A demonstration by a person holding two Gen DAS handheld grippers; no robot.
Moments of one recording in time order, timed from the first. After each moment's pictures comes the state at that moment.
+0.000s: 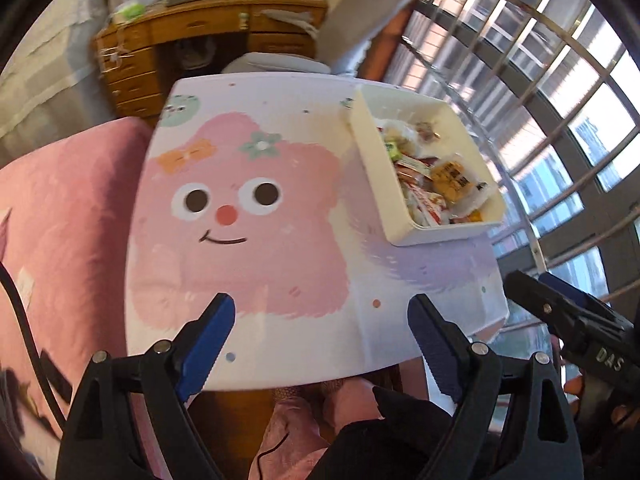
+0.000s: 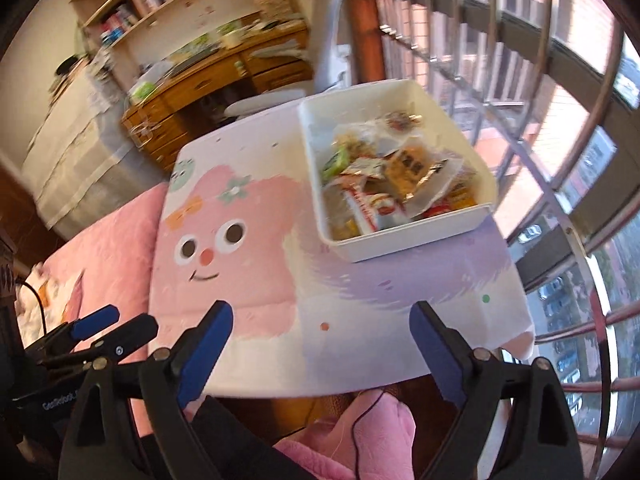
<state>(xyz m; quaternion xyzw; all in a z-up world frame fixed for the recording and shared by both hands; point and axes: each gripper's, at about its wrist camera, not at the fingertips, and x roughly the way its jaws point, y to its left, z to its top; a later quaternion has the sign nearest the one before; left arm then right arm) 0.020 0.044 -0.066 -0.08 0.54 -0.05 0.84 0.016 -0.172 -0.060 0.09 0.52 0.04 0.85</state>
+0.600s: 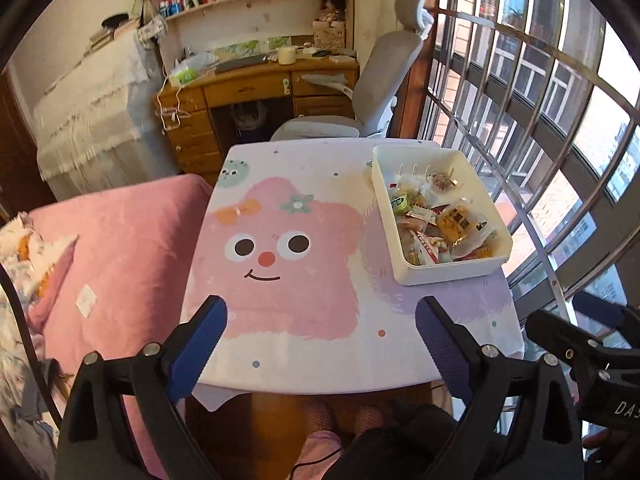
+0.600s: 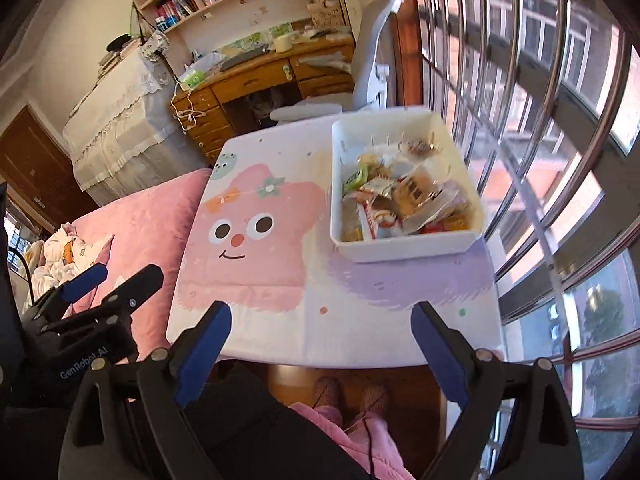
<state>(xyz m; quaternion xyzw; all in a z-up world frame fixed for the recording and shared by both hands) -0.033 -0.031 0.020 -0.01 0.45 0.05 0.89 -0.033 -0.205 0.006 0.05 0.49 0.10 0.87</state>
